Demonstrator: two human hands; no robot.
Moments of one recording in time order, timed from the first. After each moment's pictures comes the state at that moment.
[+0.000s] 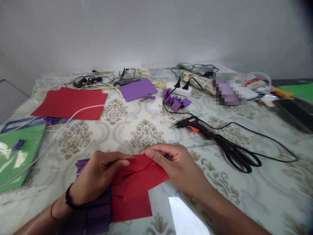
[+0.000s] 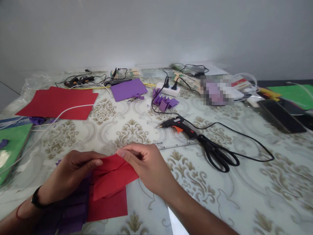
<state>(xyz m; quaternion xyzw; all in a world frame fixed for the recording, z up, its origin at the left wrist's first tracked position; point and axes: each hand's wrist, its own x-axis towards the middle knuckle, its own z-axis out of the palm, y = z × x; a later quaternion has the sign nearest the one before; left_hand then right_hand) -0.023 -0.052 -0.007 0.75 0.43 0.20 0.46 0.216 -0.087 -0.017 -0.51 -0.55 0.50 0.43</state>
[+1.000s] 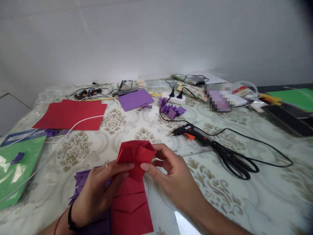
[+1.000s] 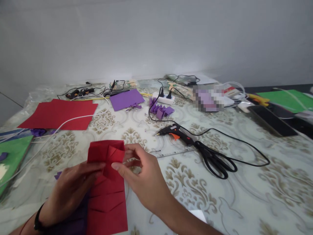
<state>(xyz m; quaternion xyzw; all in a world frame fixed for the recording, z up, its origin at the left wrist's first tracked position) -0.022 -0.061 -0.019 0.83 0.34 0.35 0.26 0.203 -0.091 -0.026 -0.53 -0.52 0.44 0.51</state>
